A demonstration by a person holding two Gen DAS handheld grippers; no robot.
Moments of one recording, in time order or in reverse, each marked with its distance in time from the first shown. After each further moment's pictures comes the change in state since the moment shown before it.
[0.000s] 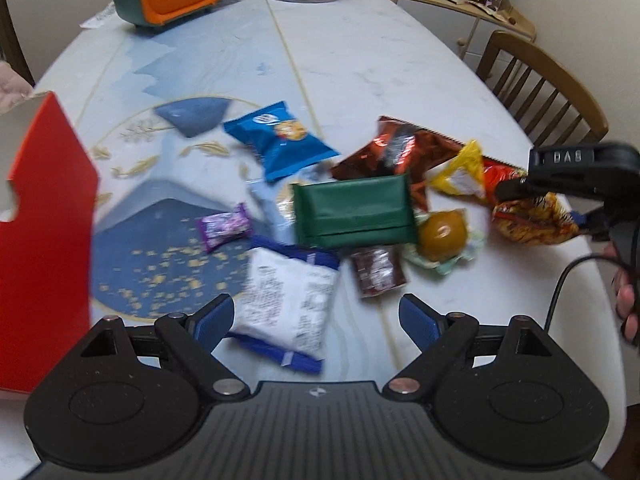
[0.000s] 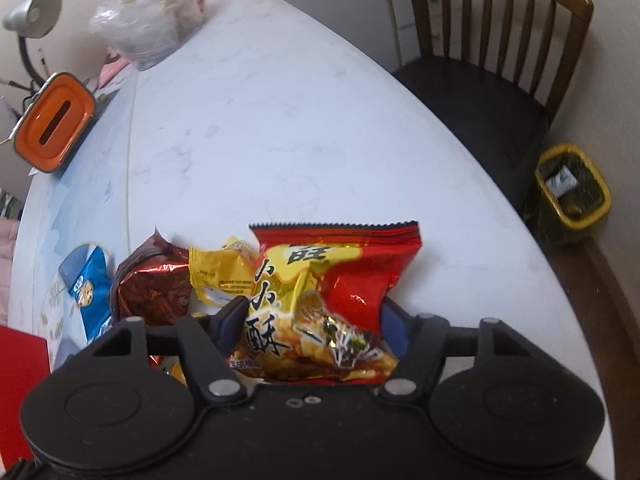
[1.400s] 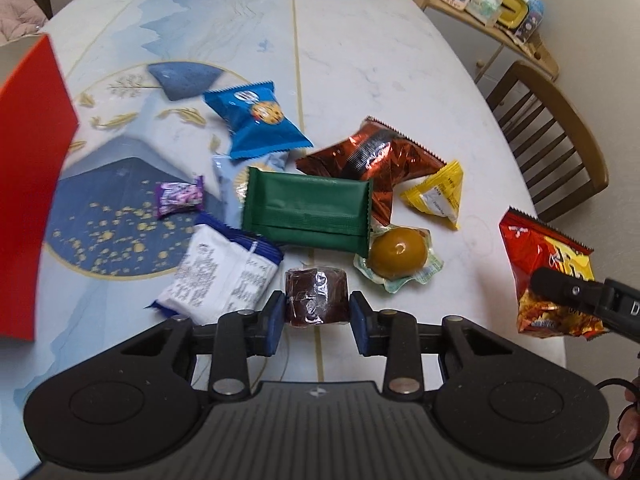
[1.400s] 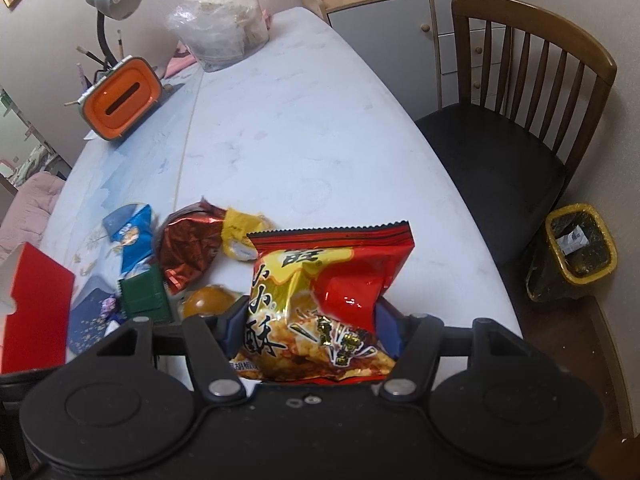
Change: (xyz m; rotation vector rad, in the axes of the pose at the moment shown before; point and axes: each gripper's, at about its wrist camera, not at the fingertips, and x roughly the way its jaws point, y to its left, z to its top) left arm -0.002 -0.018 0.003 -0.204 0.027 -0.046; right arm -0.069 -0.023 -0.030 -0.192 -0.079 0.090
